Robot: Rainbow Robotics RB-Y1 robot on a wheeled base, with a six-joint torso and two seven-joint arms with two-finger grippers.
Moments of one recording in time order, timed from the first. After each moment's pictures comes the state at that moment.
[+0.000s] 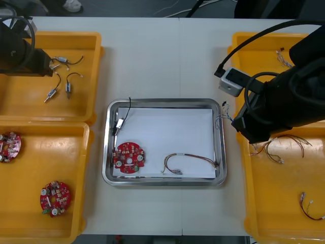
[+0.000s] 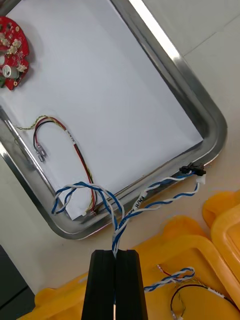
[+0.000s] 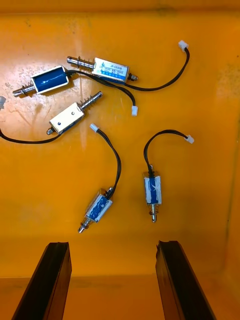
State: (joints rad) right arm -0.56 -0.67 0.14 -2.25 -1.01 1.92 1.64; left arm -0.75 0.70 0.06 -1.44 0.60 1.62 -1.45
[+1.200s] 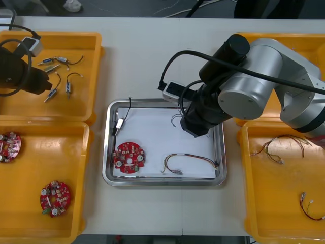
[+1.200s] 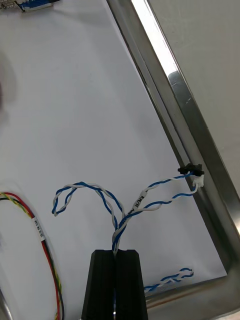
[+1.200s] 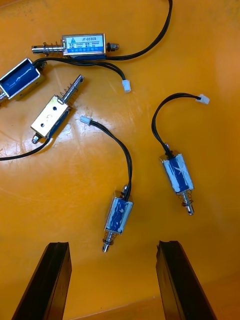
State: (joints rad) right arm -0.83 -0.67 0.70 -1.88 -0.85 1.45 1.66; left arm -0.60 0.72 0.08 -1.45 0.69 1.42 -1.80
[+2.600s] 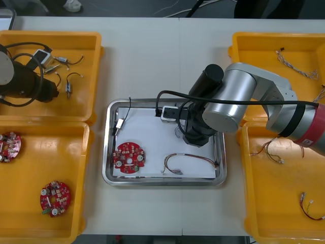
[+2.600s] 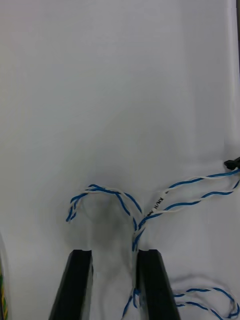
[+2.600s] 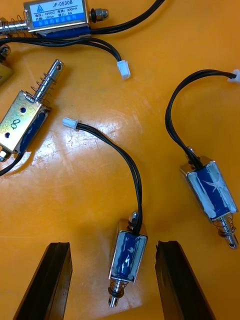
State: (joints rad) right arm -0.91 -0.67 0.94 -1.68 -0.83 1.28 1.88; left arm -0.59 0.72 -0.03 -1.30 0.70 1.20 -1.91
